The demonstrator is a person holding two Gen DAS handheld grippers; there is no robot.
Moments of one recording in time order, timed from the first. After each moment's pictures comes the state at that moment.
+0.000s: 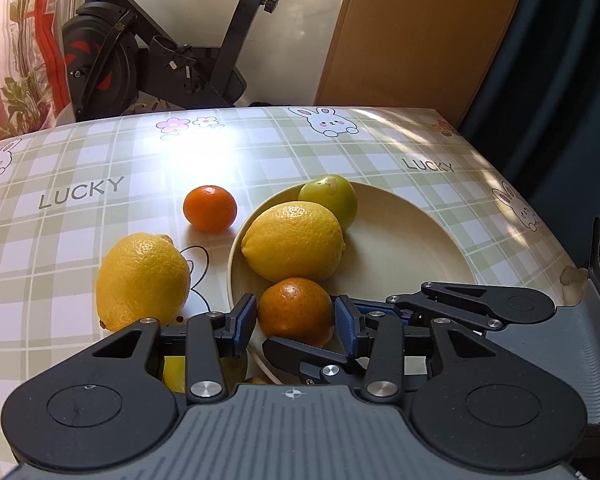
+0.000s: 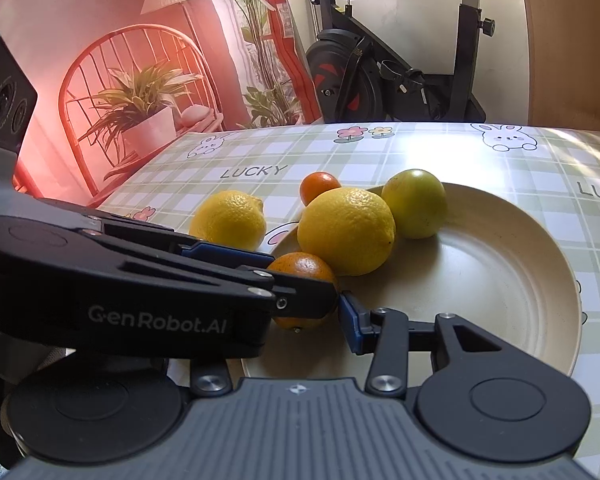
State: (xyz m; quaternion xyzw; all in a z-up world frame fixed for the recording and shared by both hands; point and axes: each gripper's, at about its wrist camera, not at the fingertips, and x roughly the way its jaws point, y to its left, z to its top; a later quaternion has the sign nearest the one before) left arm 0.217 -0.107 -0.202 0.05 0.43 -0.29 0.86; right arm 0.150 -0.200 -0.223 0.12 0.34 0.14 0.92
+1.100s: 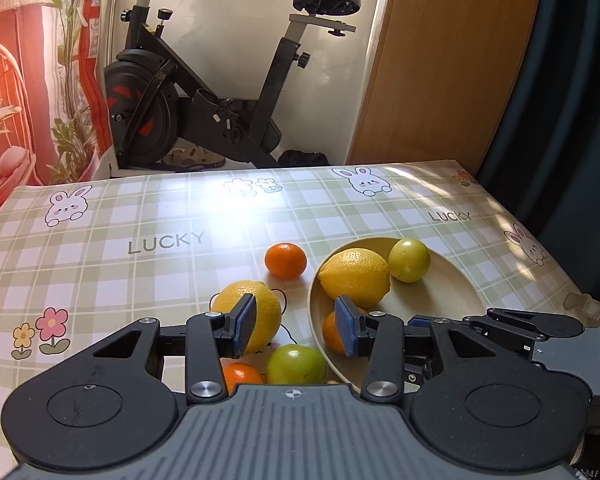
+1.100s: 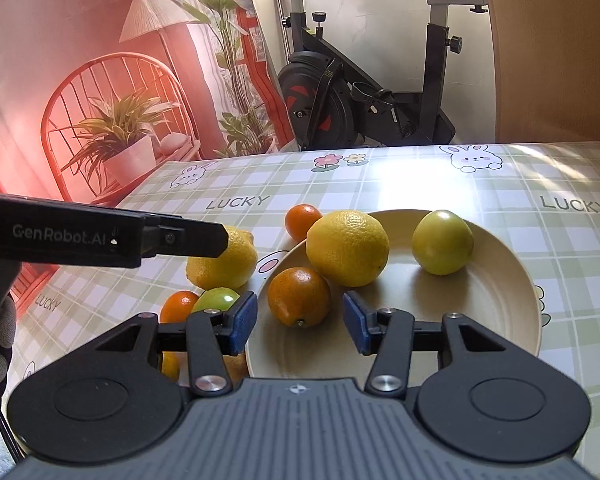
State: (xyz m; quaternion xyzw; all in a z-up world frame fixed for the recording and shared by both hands) left arm 0.199 -0.048 -0.143 0.05 0.37 -0.25 0.89; right arm 0.132 -0.196 -0.196 0.13 0.32 0.09 0.93
